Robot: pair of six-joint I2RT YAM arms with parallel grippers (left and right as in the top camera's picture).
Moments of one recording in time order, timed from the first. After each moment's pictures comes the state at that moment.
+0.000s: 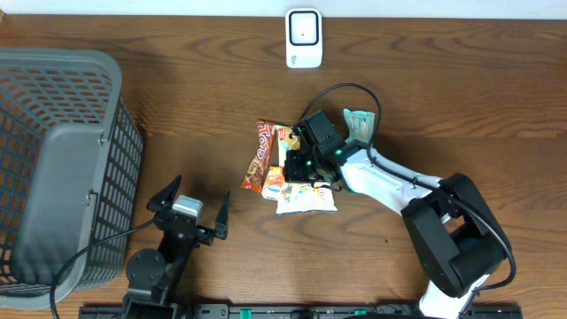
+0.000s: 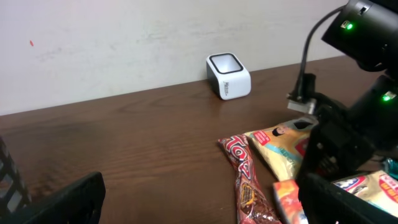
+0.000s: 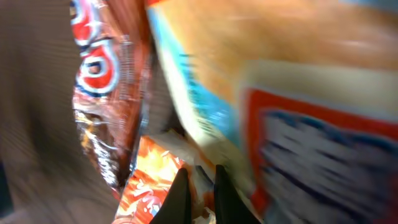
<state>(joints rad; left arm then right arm) -0.16 0.01 0.02 -0.10 0.17 0.06 0.59 1.89 1.08 -0.30 -0.33 0.64</state>
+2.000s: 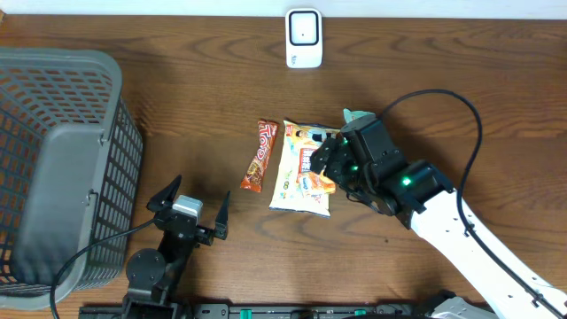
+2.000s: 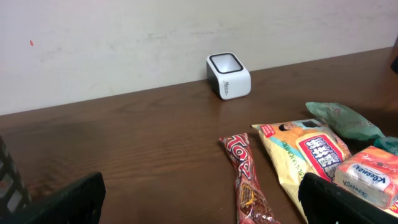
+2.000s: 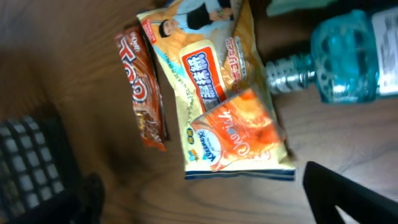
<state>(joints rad) -0.16 0.01 0.02 -0.10 0.17 0.07 0.58 1.33 1.03 -0.69 -0.08 1.04</state>
